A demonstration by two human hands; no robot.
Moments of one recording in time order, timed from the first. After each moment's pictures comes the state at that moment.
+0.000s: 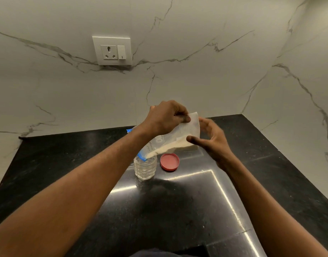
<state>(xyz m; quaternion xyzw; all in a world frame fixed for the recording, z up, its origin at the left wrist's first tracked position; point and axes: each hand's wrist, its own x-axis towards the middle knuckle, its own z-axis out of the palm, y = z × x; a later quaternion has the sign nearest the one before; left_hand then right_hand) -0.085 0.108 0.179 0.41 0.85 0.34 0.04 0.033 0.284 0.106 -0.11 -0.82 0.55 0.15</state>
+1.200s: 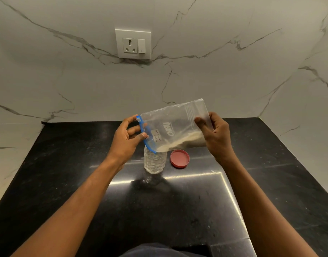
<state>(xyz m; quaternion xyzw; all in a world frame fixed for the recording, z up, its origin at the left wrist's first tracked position) -0.069 -0.021 0.074 0.11 0.72 0.68 0.05 0.007 0.248 0.114 -0.04 -0.81 0.53 0.25</state>
